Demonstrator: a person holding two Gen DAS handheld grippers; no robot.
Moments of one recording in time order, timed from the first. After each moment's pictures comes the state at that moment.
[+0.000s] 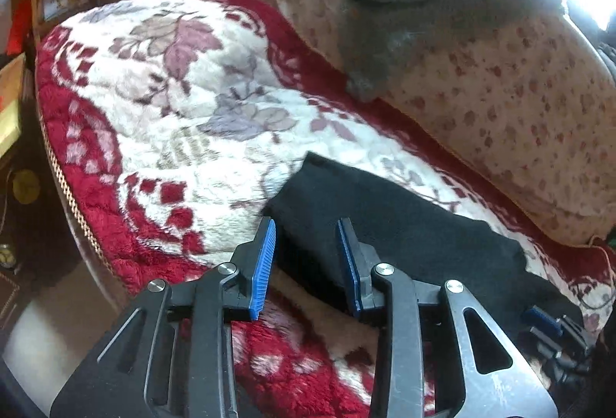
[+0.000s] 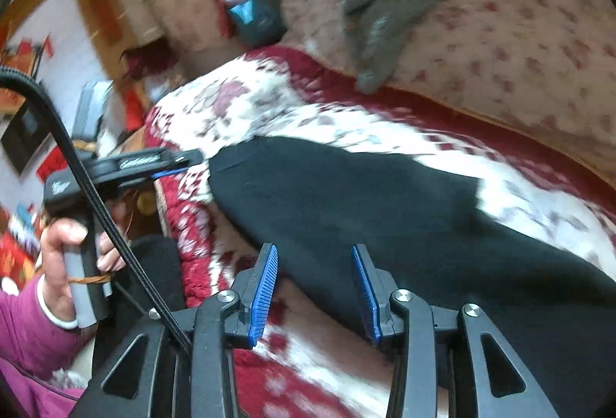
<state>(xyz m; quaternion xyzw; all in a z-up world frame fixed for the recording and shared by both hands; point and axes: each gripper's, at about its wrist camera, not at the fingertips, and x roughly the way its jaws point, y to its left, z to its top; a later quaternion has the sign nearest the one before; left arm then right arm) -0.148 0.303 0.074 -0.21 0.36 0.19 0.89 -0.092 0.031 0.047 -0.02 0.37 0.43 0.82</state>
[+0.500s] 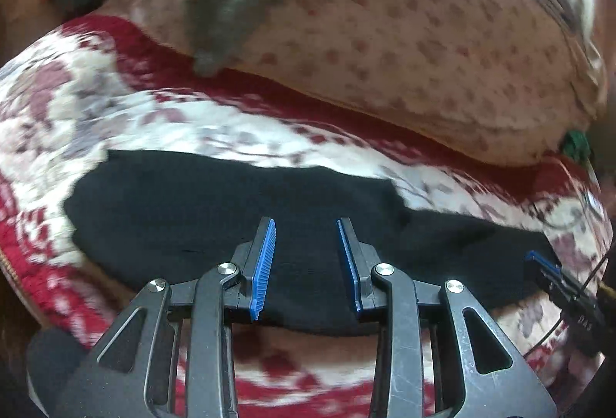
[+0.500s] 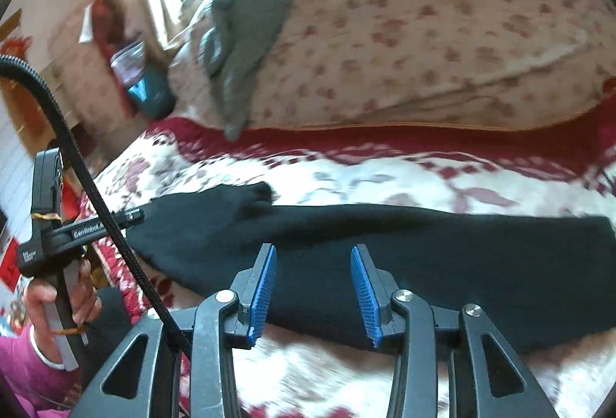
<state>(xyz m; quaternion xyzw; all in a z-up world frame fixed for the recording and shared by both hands) -0.084 0.153 0.080 -0.12 0.40 0.03 0.91 -0.085 -0.135 0.062 0.09 0.36 0.26 0.89</state>
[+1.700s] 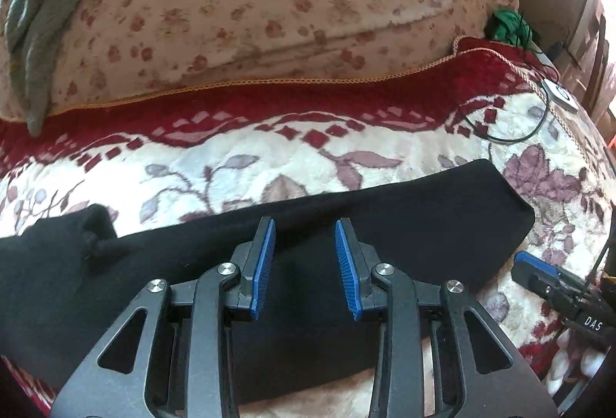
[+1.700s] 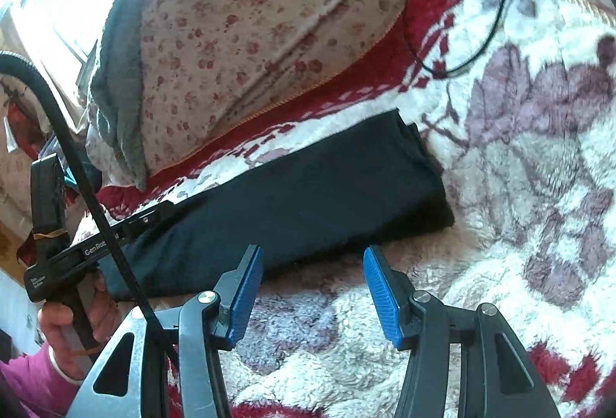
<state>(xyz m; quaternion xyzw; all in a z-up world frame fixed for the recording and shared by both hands) 0.000 -0.060 0.050 0.00 0.45 -0.12 0.89 -0.106 -0.313 0.018 0.23 0.41 0.12 0.87</state>
